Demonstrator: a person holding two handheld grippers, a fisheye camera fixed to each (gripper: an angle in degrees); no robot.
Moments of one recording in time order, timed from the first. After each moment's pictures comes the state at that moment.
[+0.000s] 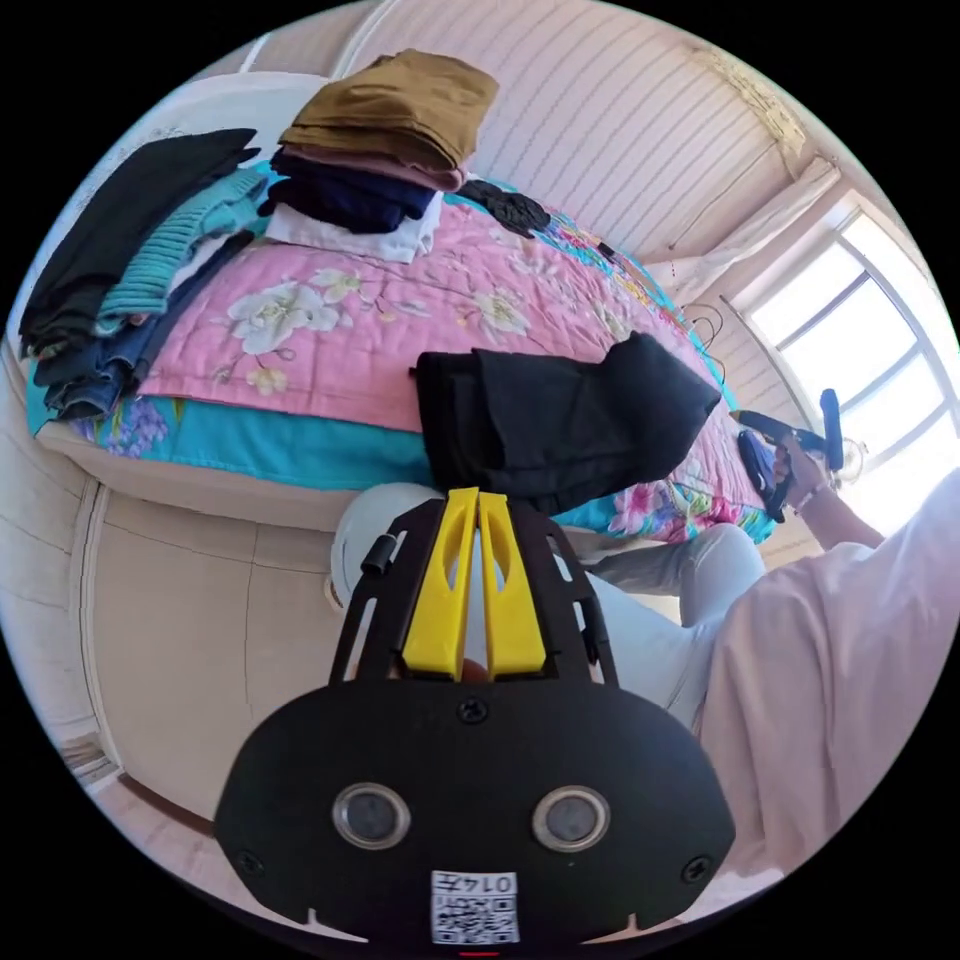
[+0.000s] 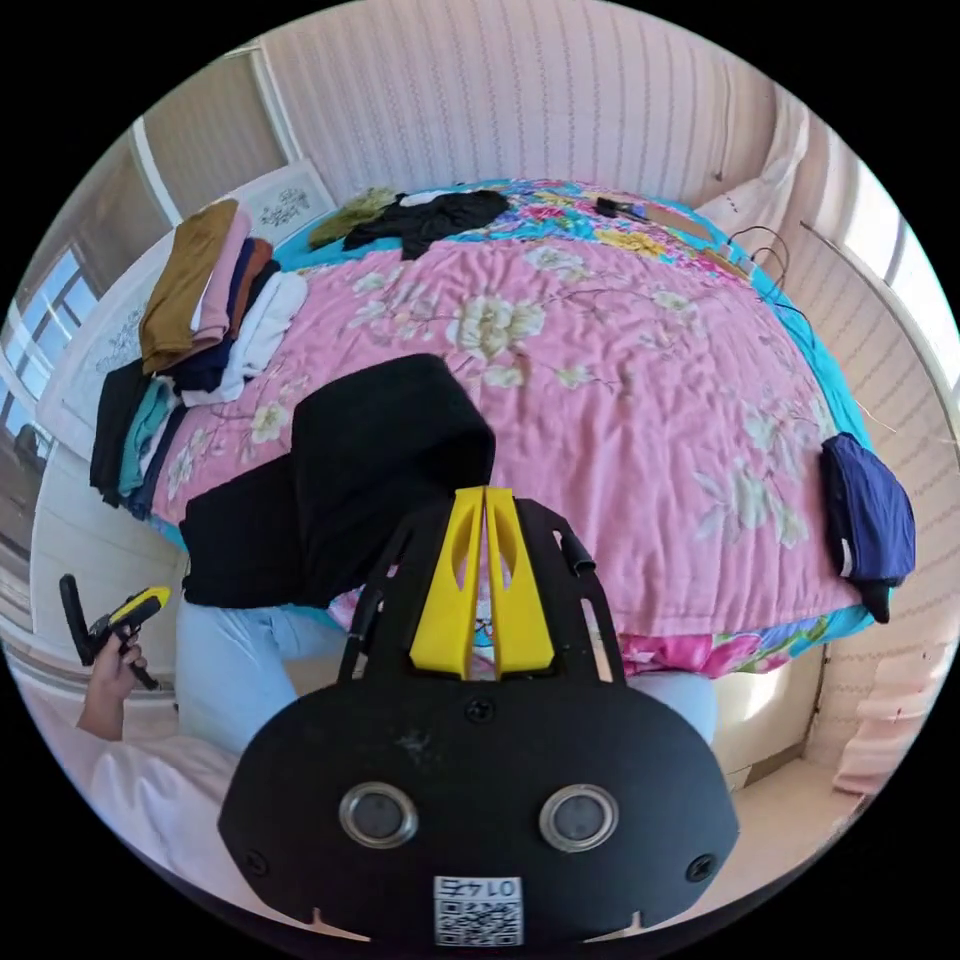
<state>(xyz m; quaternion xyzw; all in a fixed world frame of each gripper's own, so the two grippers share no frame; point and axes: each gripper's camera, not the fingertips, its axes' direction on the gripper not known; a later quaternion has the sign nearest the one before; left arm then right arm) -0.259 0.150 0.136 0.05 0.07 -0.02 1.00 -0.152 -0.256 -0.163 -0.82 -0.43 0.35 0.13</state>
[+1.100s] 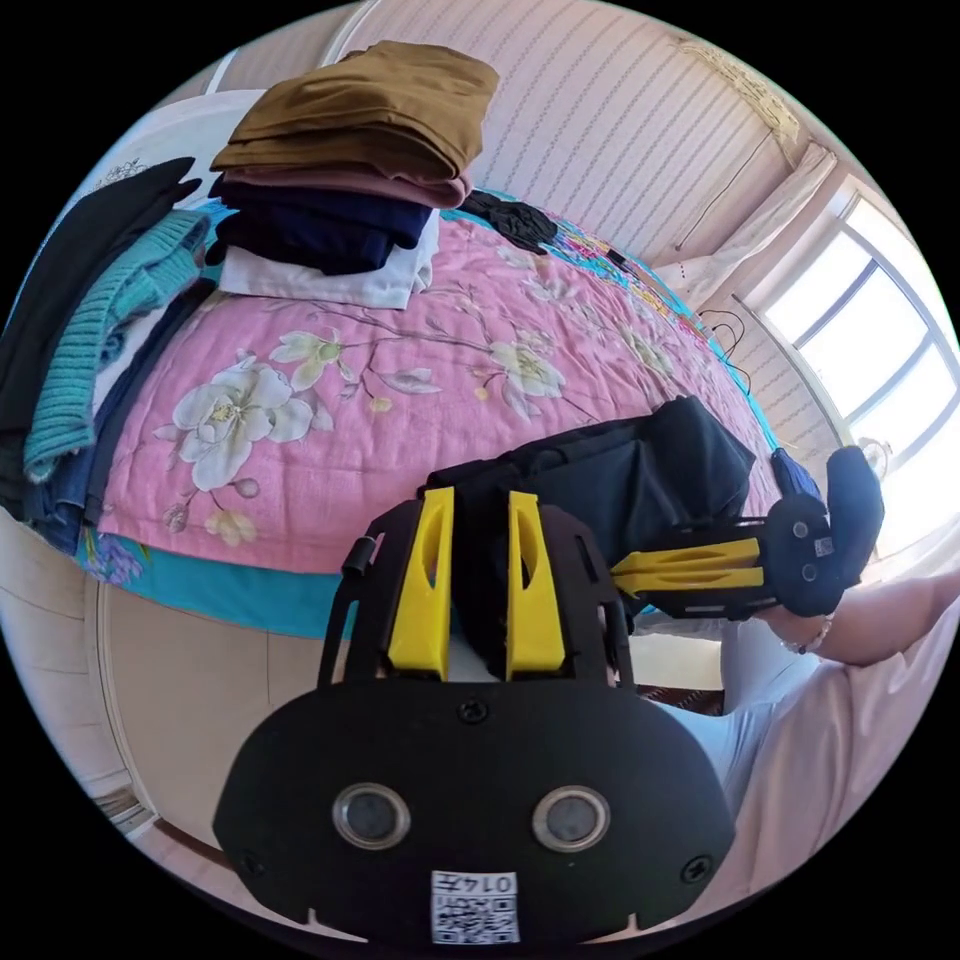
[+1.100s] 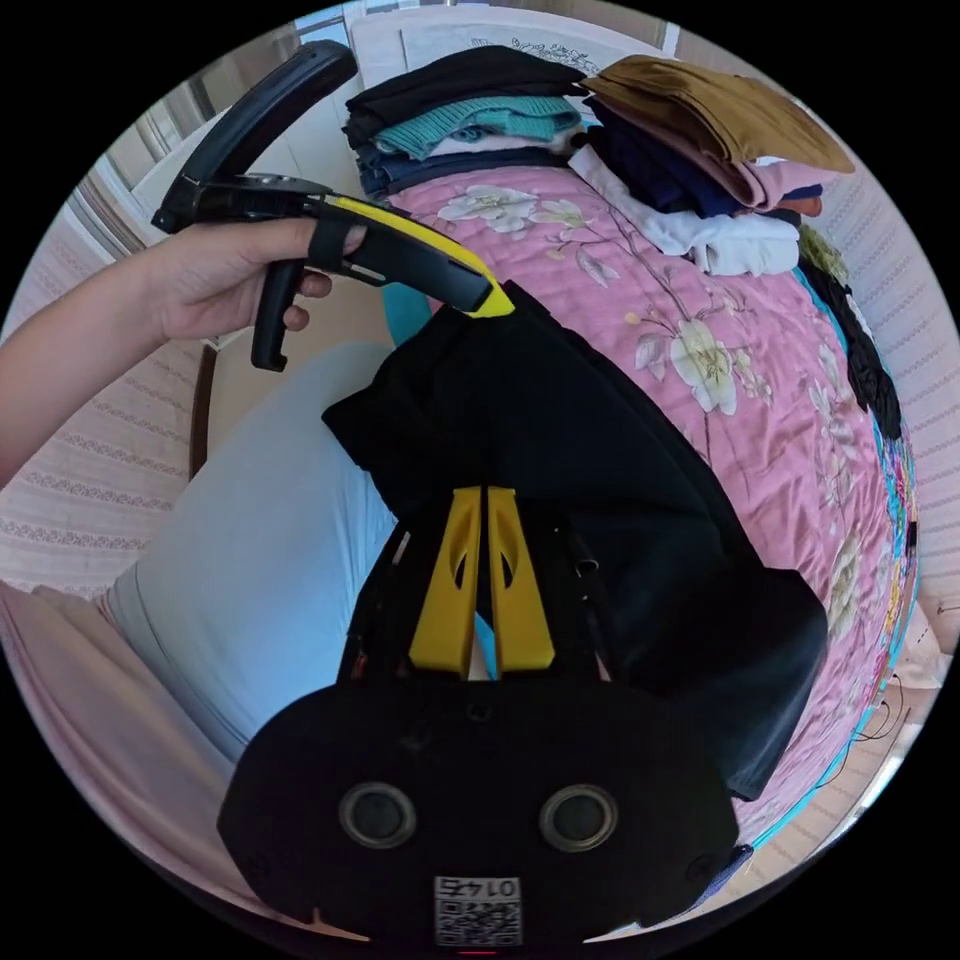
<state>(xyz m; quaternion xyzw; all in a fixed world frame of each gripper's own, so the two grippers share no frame) -0.228 0.049 0.233 0.04 0.04 0.03 1.00 -0.270 -0.446 -0.086 -0.46 -0.84 0.27 0.12</state>
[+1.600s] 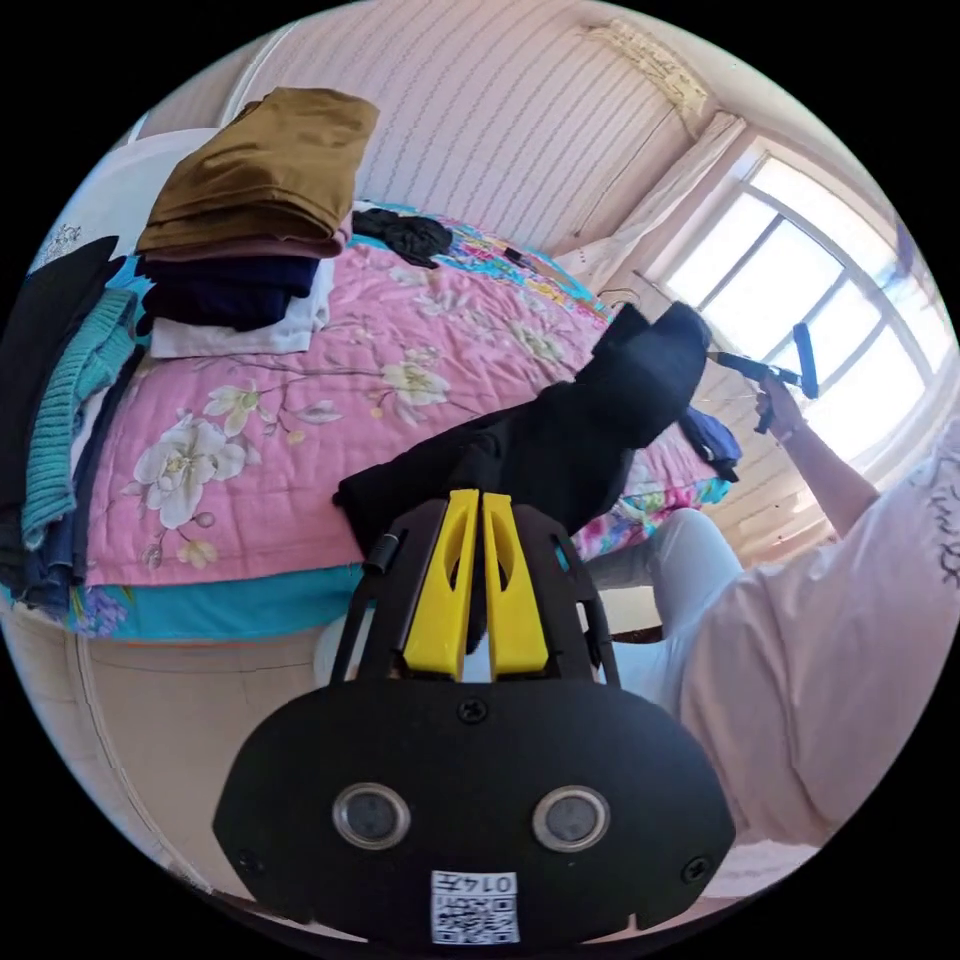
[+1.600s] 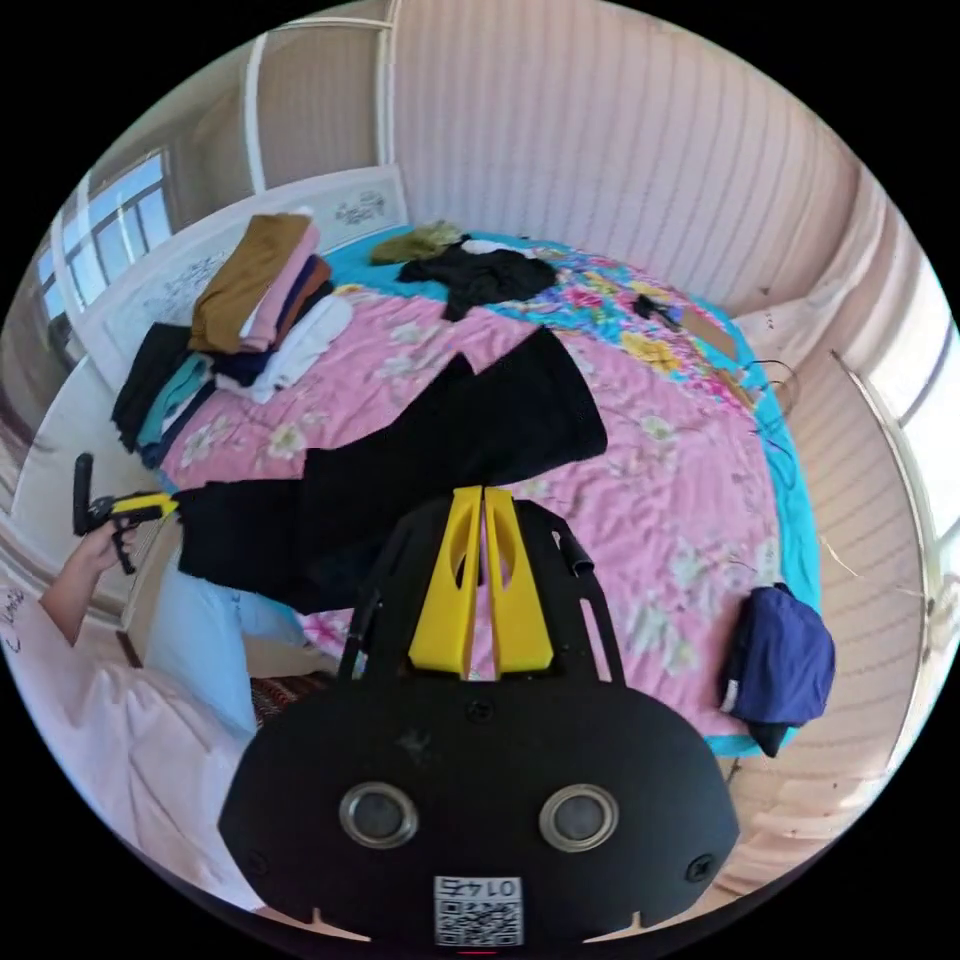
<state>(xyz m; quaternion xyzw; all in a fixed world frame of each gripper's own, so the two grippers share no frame) -0.191 0.076 0.177 0.05 0.18 0.14 0.97 -0.111 -0.139 -0.026 -0.76 -0.52 0.33 0.23</state>
